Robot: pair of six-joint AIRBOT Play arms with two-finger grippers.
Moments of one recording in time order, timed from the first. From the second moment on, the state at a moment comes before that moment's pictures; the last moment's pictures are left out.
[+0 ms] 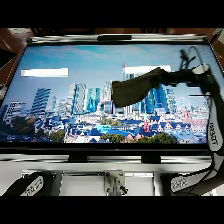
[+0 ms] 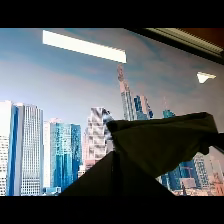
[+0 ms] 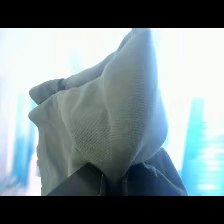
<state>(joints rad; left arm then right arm) 0.20 -0.97 1.52 0.91 -1.20 -1.53 -0.18 -1.70 1.55 -0.81 0.98 1.27</state>
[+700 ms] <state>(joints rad) 0.20 -0.97 1.52 0.91 -1.21 -1.54 -0.84 -1.62 1.59 -1.35 1.38 1.57</state>
